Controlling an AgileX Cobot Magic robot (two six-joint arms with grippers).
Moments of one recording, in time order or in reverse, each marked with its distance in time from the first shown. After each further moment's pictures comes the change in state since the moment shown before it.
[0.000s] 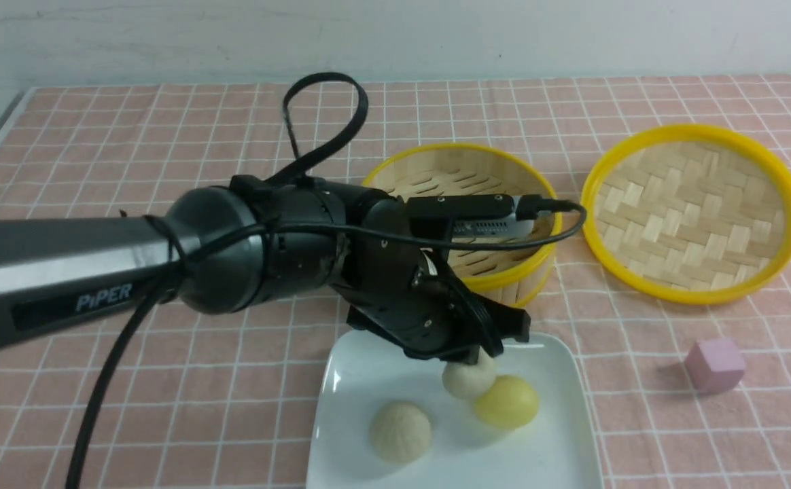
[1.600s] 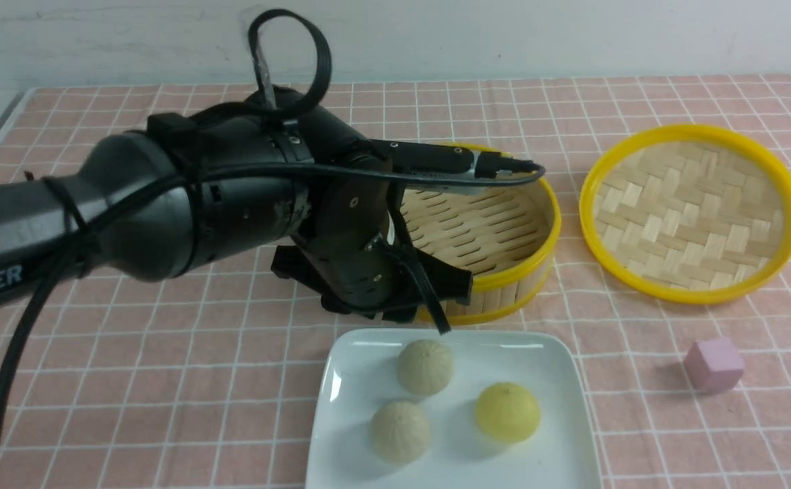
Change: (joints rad) right arm 0.000 -0.465 -0.034 0.185 -0.060 -0.097; left arm 0.000 -0.118 -0.071 0.427 0.286 -0.318
